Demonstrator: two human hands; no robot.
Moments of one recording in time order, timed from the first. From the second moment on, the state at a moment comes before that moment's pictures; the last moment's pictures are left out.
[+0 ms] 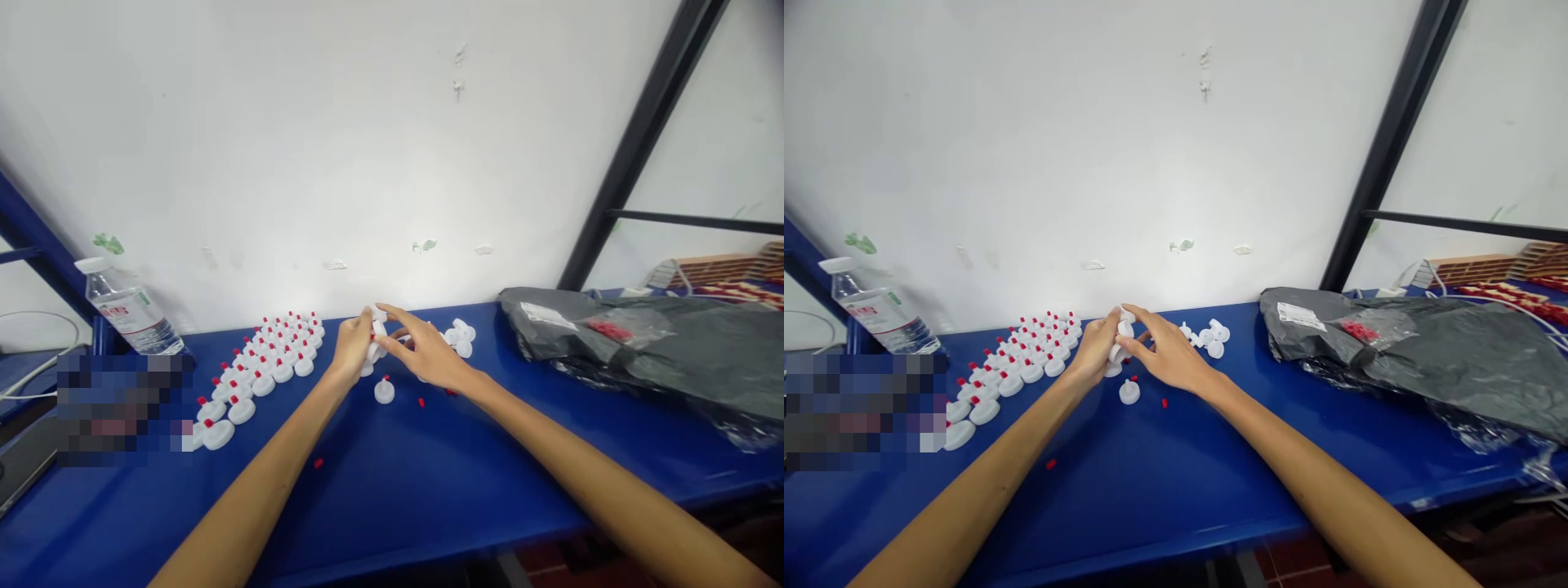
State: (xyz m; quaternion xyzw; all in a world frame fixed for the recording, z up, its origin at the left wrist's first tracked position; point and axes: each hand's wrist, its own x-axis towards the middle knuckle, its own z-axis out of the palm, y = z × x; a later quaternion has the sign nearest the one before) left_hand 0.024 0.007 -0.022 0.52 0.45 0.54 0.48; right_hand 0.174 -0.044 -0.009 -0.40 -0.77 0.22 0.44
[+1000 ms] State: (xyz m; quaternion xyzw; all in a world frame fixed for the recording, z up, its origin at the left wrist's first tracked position) left_hand 0.019 0.009 -0.028 0.47 0.43 0.57 0.52; right_hand 0.185 -0.035 -0.005 -0.42 -0.68 0.31 0.52
